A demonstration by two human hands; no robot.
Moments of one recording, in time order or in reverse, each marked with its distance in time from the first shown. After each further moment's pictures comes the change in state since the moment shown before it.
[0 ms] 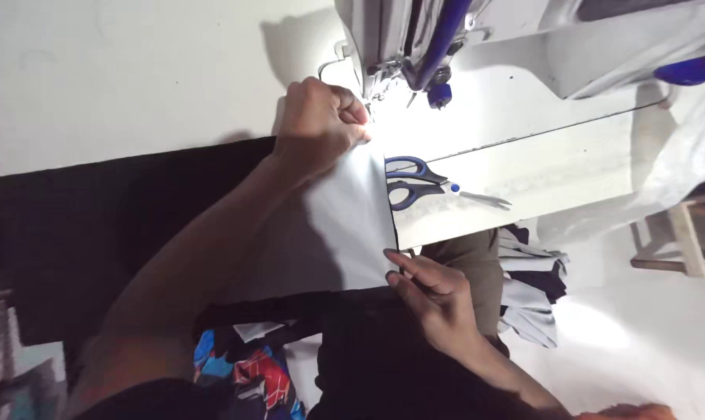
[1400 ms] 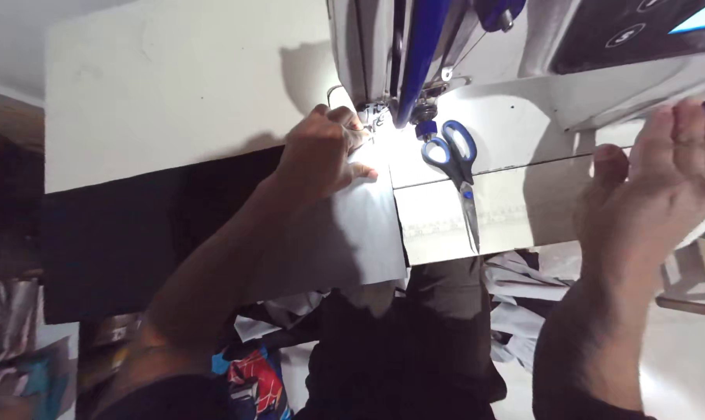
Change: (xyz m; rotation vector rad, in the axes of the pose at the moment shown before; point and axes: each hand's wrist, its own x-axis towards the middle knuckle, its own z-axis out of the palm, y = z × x) left_hand -0.010 0.006 0.001 0.441 -0.097 0.212; right_hand 0.116 -0.004 -0.189 -1.226 0.501 0.003
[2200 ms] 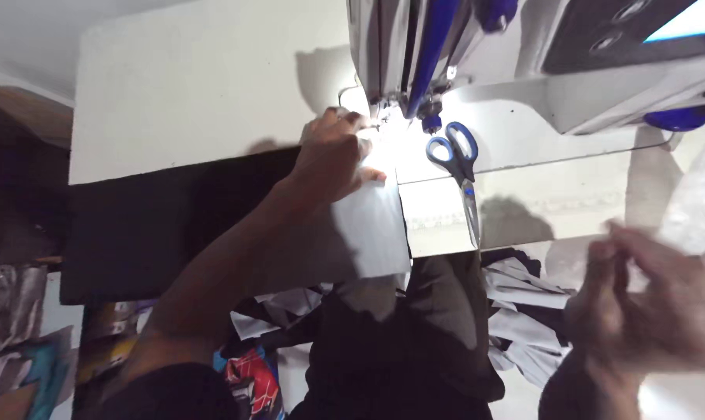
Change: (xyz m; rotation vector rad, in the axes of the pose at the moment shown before) left_hand -0.008 0.005 0.005 0.081 -0.030 -0.036; right_hand -0.091 -0.011 -0.038 0.457 0.285 -0.272
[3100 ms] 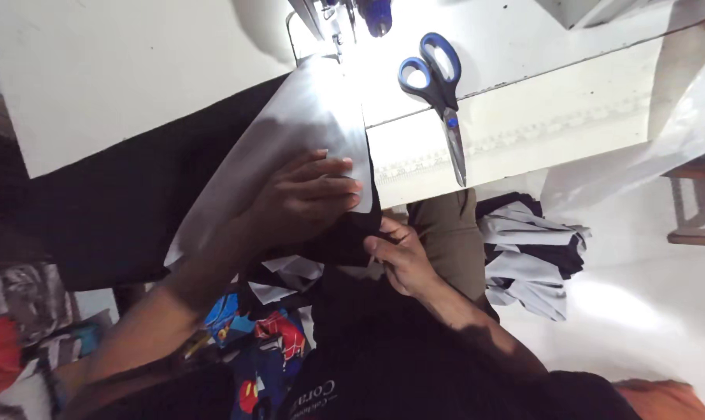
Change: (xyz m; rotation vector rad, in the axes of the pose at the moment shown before) left_hand -0.106 0.014 0.040 -0.330 0.180 0.602; right_hand -0.102 -0.114 0.106 1.722 -0.490 1.083
